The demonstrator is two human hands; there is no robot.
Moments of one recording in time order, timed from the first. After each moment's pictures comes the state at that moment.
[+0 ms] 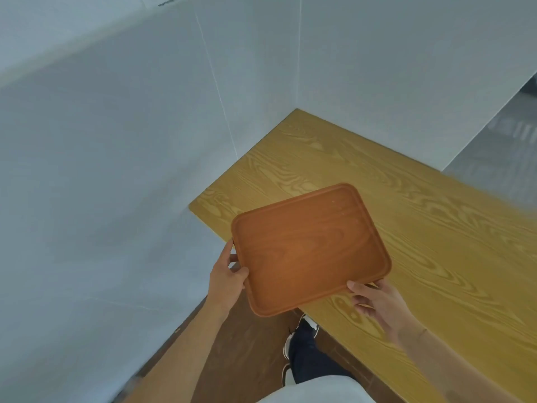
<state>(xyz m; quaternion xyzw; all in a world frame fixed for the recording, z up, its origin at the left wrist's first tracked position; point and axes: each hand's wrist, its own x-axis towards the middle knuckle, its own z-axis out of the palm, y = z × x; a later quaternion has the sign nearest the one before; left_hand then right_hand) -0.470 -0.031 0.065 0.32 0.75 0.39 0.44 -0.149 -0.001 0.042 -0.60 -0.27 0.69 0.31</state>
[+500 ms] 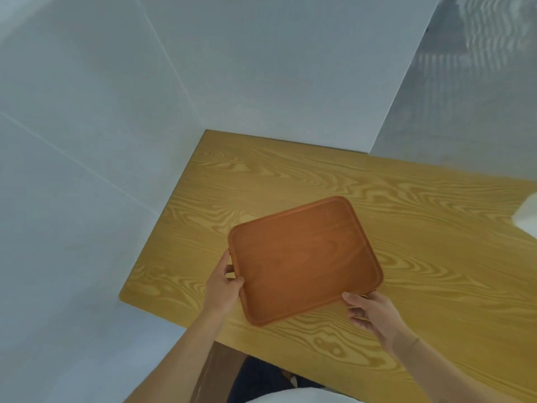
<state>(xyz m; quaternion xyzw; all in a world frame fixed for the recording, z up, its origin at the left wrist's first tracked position) -0.414 0.145 0.027 0.43 0.72 0.22 0.50 -0.098 0.038 -0.001 -0.67 -0.10 0.64 0.36</state>
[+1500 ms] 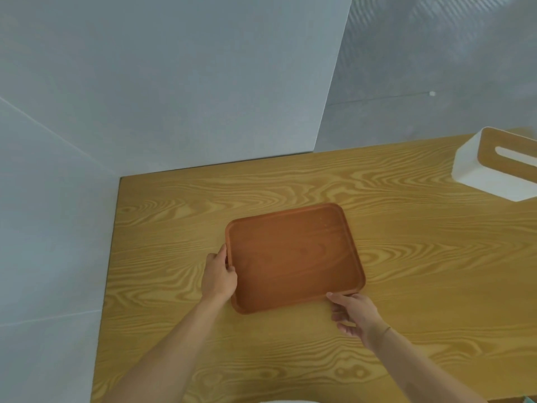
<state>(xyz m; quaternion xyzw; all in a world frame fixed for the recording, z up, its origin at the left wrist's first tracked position) -0.351 0.316 -0.020 0.69 0.62 -0.04 0.37 -0.137 0.091 -0.019 -0.72 0.14 0.56 0.37</state>
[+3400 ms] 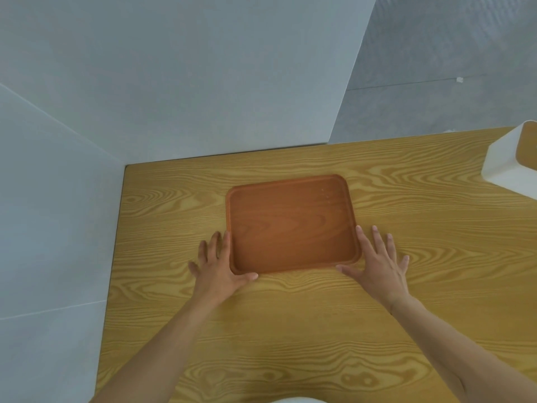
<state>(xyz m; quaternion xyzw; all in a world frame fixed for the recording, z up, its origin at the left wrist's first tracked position) -0.383 0.328 -0.040 0.79 0.54 -0.16 0.26 -0.076 0.131 -0.033 -0.88 -0.38 0.28 0.03</state>
